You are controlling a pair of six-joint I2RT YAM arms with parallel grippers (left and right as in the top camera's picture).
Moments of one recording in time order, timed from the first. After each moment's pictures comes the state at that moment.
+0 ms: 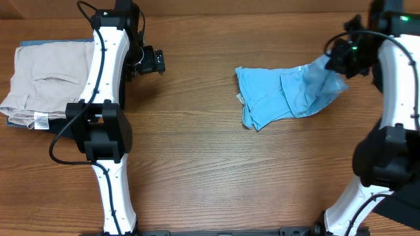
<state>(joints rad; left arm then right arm) -0.04 2.36 2.30 -1.43 0.08 -0.25 -0.15 2.03 2.05 -1.38 -0.25 0.07</state>
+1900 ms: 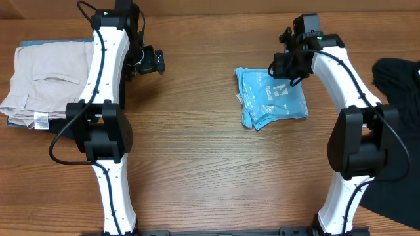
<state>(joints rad) -0.04 2.36 2.30 -1.43 0.08 -0.25 0.10 2.11 1.75 -0.89 -0.26 0.10</state>
